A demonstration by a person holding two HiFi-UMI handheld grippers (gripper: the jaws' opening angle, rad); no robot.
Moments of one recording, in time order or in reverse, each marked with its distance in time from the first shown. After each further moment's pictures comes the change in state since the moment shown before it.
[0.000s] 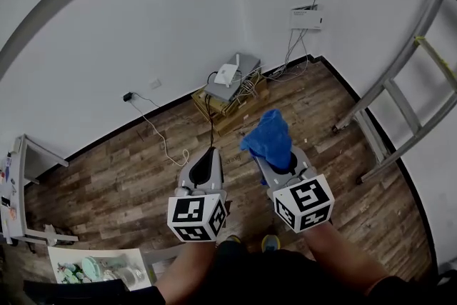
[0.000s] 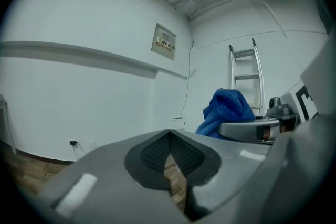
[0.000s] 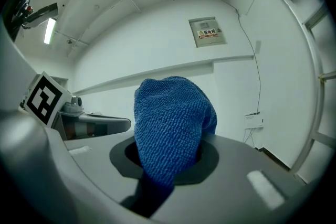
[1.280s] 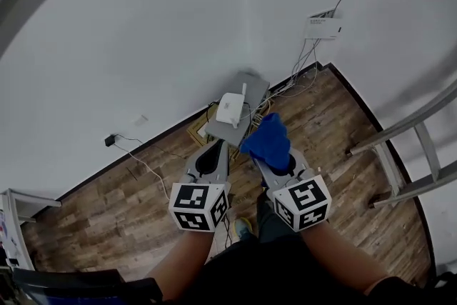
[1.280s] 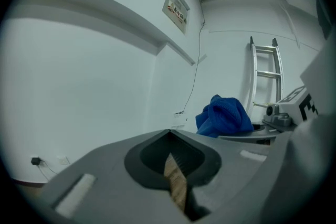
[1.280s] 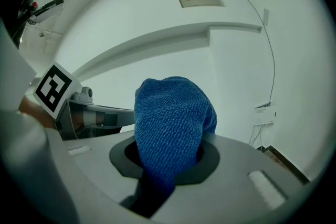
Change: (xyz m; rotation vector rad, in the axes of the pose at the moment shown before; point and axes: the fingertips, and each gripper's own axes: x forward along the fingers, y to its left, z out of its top) left arm 0.407 0.215 0.036 -0.026 0.161 -0.205; right arm 0.402 -0.183 0.005 0.079 0.140 -0.085
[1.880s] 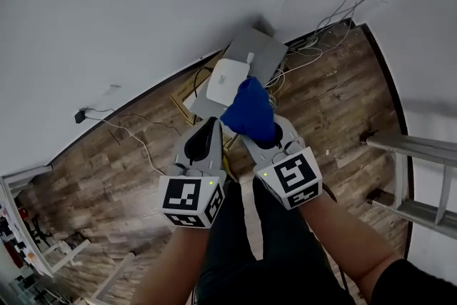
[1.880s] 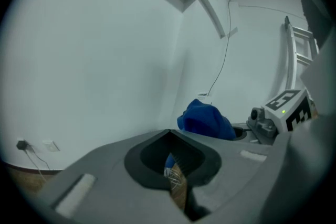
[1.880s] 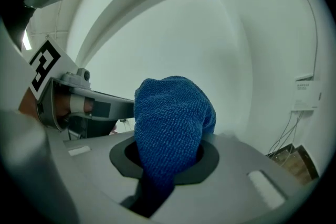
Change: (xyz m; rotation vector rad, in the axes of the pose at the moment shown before) left arm 0.261 0.144 -0.098 -0.092 0.151 0.128; right arm 0.286 -0.149 -0.116 -0.037 0.194 0.226
